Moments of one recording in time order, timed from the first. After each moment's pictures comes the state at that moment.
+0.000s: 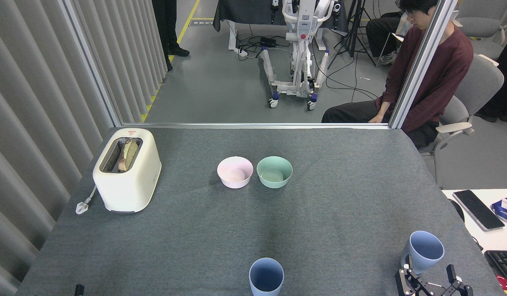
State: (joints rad) left arm 0.23 0.21 0.23 -1.19 -1.21 -0.19 0.62; right arm 0.07 -0.09 -0.27 -1.21 1.42 -0.05 -0.36
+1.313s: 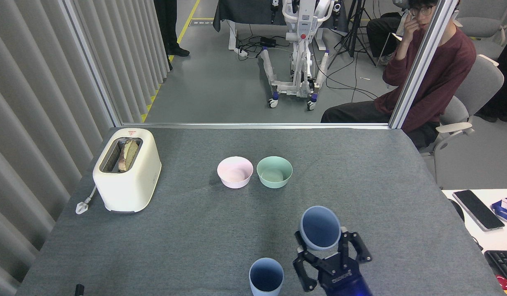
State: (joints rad) left arm 0.22 0.20 0.24 -1.19 -1.22 -0.18 0.63; right arm 0.13 0.02 0.15 -1.70 1.60 -0.27 -0.34
